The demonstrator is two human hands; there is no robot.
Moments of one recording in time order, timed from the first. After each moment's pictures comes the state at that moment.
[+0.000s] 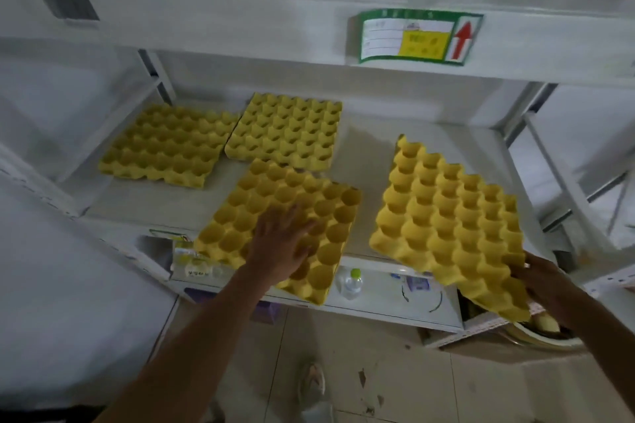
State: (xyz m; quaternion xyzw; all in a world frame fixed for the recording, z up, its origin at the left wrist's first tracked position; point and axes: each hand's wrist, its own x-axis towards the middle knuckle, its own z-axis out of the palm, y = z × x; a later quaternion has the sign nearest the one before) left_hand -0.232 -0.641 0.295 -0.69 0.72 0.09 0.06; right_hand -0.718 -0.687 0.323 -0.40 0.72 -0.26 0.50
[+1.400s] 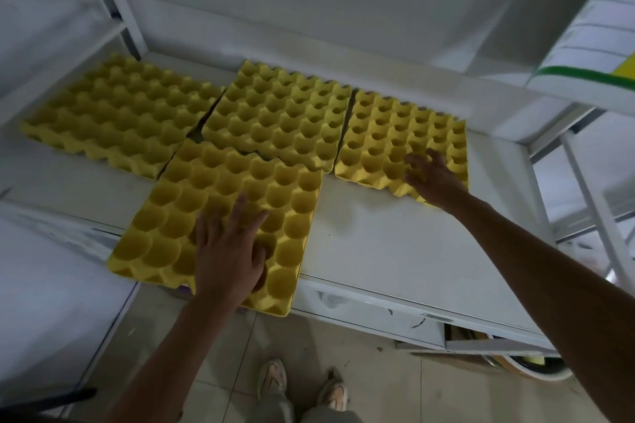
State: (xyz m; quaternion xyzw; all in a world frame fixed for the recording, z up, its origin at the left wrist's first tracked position) left_hand -0.194 -0.664 0.255 -0.79 0.61 -0.01 -0.06; right_hand -0.536 -0.935 0.285 -0.78 0.61 -0.01 0.15
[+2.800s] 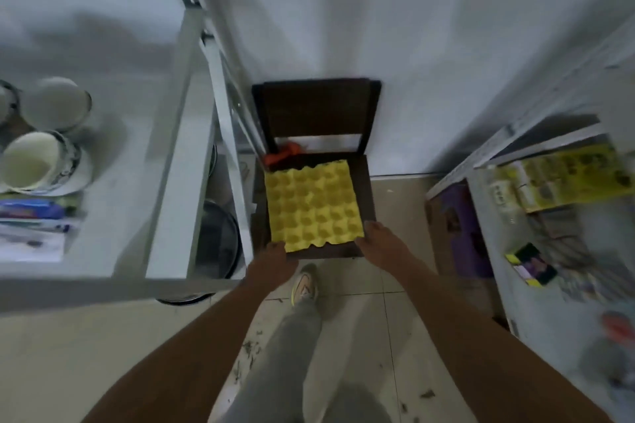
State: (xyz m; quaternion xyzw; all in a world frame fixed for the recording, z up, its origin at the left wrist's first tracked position) left_hand -0.142 -0.026 0.080 -0.90 -0.13 0.36 -0.20; right_hand -0.105 -0.277 0.093 -0.91 0.06 0.35 0.22
